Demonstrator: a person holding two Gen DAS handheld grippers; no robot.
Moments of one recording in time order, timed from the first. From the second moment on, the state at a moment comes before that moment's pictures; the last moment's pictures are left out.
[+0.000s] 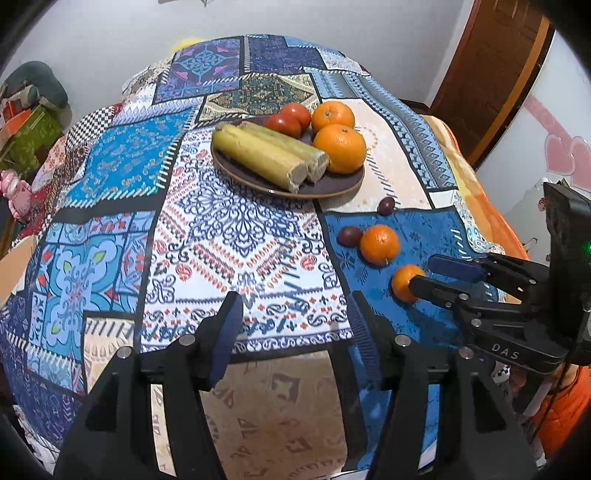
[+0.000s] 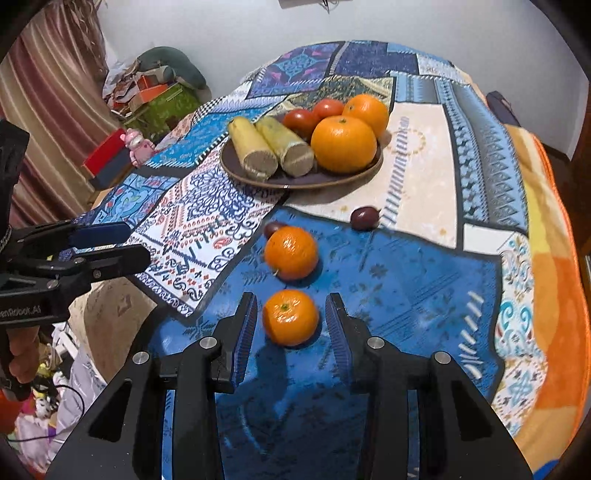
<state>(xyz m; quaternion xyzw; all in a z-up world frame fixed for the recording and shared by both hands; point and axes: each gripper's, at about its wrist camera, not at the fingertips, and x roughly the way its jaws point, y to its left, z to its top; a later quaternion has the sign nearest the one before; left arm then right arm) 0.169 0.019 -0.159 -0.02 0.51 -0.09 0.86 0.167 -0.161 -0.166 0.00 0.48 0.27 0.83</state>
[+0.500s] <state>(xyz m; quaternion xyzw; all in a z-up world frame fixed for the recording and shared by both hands) 0.178 -0.002 -0.174 -0.01 0.53 -0.10 0.84 0.167 -0.165 -0.184 0.01 0.50 0.28 0.82</state>
